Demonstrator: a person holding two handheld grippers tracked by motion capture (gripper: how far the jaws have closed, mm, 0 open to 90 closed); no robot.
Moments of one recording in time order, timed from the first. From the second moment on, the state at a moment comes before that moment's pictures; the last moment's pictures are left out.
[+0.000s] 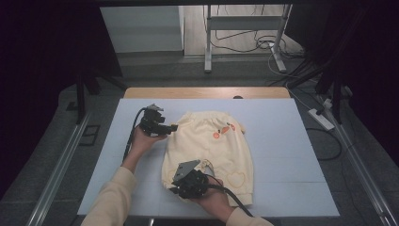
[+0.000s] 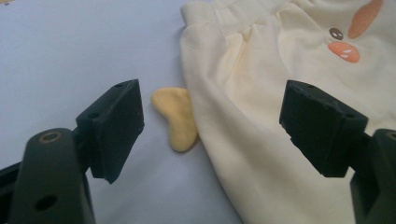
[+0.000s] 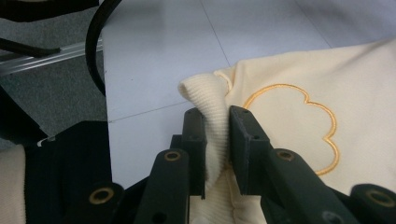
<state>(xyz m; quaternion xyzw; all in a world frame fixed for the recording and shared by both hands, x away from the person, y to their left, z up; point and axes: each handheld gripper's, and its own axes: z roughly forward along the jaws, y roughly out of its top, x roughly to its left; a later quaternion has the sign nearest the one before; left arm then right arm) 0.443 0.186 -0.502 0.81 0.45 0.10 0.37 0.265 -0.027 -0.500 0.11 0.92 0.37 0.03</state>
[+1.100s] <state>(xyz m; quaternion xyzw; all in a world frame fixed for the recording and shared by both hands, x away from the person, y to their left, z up) 0.456 0.160 -0.533 0.84 0.44 0.08 0.30 0.264 -0.026 -0.503 0.11 0.93 0.36 0.03</state>
